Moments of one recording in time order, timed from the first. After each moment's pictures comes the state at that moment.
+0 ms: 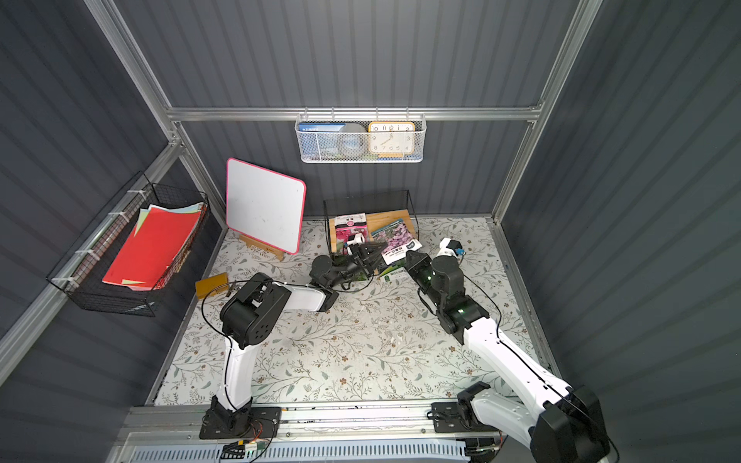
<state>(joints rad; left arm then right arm) -0.59 2.15 1.16 1.38 0.57 -1.95 0.43 1.07 0.75 0.11 0.08 1.12</state>
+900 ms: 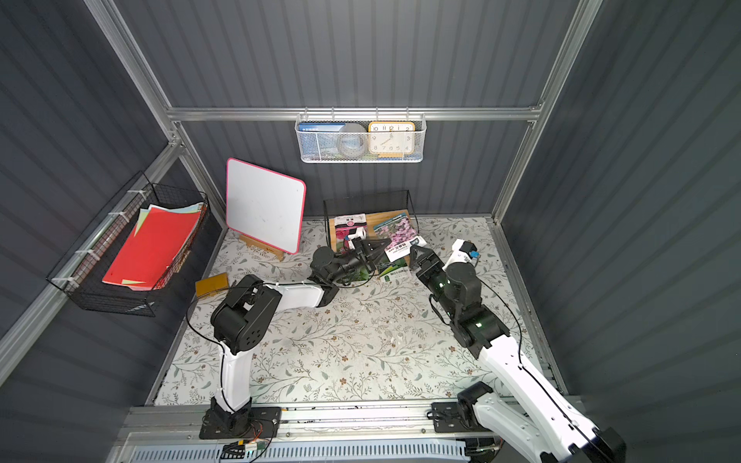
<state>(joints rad) -0.60 2.05 1.20 1.17 0.58 -1.83 0.41 0.86 0.78 -0.09 0.11 1.01</state>
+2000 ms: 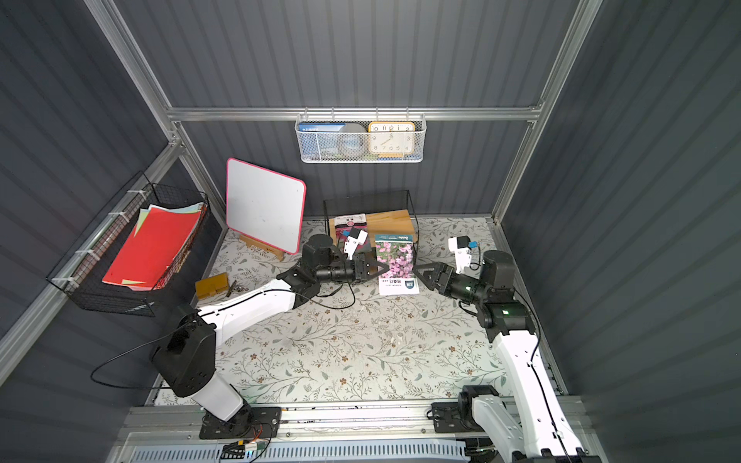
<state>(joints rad) -0.64 1.66 1.16 0.23 0.75 -0.90 -0.01 0.92 0.88 -0.40 -0.87 0.60</state>
